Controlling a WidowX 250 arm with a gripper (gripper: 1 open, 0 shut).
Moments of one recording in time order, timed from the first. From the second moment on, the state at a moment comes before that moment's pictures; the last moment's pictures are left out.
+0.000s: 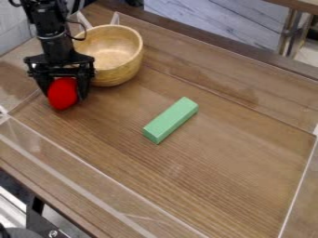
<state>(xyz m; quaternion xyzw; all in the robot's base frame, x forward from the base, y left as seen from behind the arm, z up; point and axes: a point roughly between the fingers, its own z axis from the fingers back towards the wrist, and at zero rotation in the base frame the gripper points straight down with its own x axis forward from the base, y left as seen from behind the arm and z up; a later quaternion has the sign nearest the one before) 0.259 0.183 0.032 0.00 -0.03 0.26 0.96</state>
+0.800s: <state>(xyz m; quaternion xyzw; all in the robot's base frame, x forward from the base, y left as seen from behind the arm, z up) 0.261 0.178 0.048 -0.04 -0.04 0.26 0.97</state>
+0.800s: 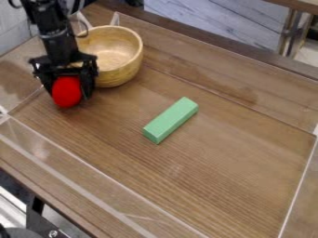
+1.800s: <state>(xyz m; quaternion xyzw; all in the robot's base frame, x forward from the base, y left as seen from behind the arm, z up) 0.274 0.182 0.078 -0.05 -0.05 0.24 0.97</state>
